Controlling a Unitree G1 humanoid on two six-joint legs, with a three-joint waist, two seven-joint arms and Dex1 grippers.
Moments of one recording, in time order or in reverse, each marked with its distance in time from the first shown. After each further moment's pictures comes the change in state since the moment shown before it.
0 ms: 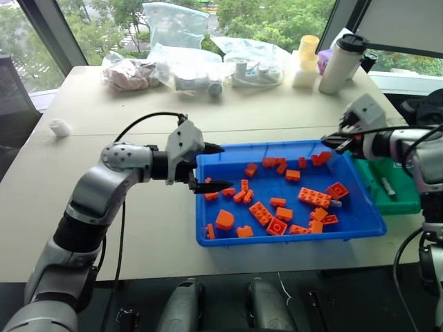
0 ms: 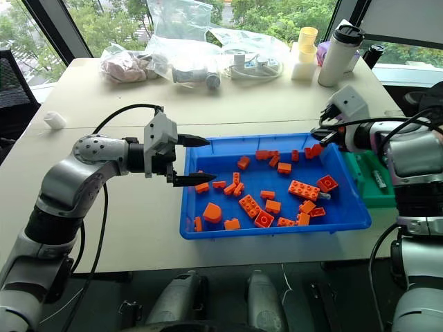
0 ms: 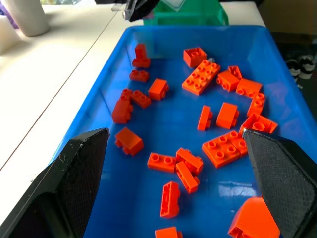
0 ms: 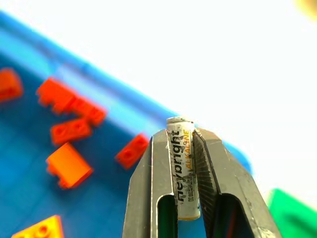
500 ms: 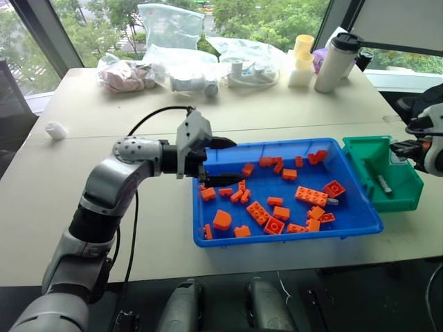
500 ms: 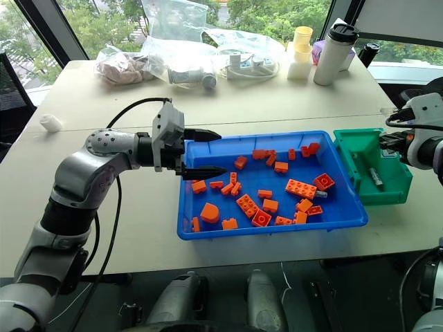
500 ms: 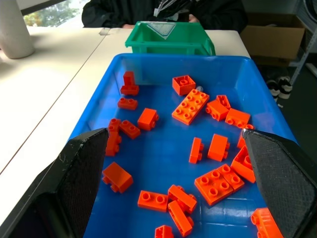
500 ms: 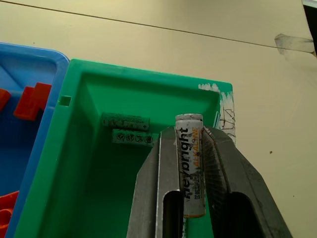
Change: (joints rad) left arm -0.048 -0.055 -0.002 0.068 -0.009 0.001 -0.023; right arm 0.241 -0.071 -0.248 0.005 0.013 0.097 -0.156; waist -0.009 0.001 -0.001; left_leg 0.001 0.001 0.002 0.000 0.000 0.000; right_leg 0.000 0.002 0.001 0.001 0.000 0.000
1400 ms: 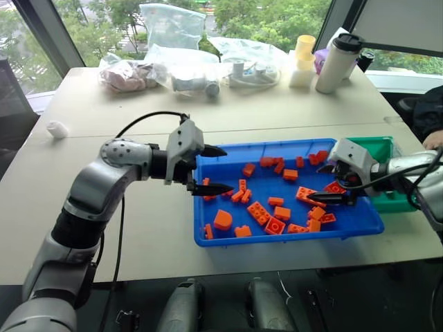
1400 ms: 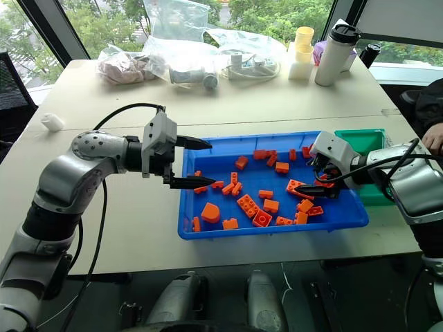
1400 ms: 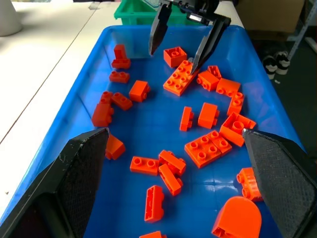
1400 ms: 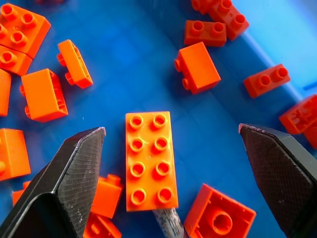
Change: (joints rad) left arm 0.043 0.090 -0.007 -0.068 0.006 0.016 -0.031; right arm 0.035 -0.044 0.467 -0.253 0.045 -0.264 0.434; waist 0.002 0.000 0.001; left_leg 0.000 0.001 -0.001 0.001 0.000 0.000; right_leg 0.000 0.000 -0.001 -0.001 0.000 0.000
